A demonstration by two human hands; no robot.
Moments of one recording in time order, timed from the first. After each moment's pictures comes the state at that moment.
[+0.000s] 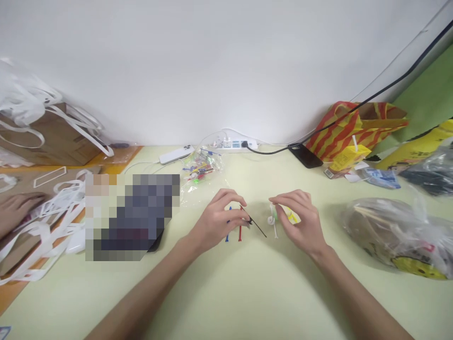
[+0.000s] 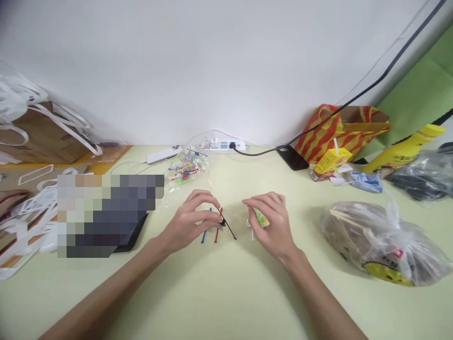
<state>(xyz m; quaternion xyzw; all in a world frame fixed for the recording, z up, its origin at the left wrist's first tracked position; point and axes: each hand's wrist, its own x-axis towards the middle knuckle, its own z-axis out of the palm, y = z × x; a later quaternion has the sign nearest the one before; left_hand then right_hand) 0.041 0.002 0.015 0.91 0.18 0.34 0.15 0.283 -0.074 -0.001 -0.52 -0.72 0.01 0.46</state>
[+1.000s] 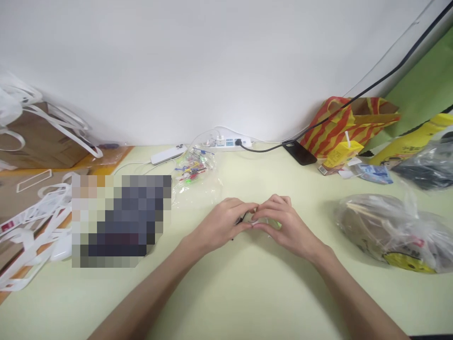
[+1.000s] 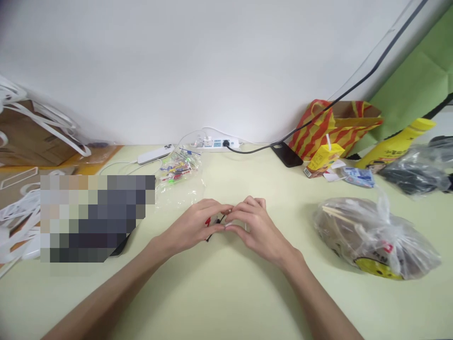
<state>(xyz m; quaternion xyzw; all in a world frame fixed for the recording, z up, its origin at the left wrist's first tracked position) 0.072 -0.005 0.019 0.93 0.21 0.22 0.23 0.283 -0.077 0.008 -0.47 -0.81 0.14 0.32</state>
